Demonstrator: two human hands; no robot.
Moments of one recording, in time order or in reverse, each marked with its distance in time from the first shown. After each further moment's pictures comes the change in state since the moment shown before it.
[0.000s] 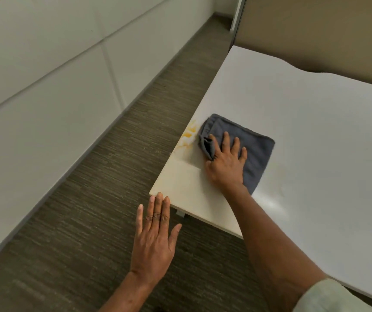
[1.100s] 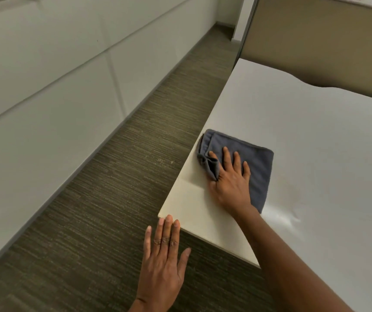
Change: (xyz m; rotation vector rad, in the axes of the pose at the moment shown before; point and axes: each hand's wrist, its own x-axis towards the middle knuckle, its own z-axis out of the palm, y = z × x) left_hand 0.000 -0.006 0.011 -0.060 0.039 0.033; right_hand 0.006 -0.005 0.006 -0.040 0.003 -0.122
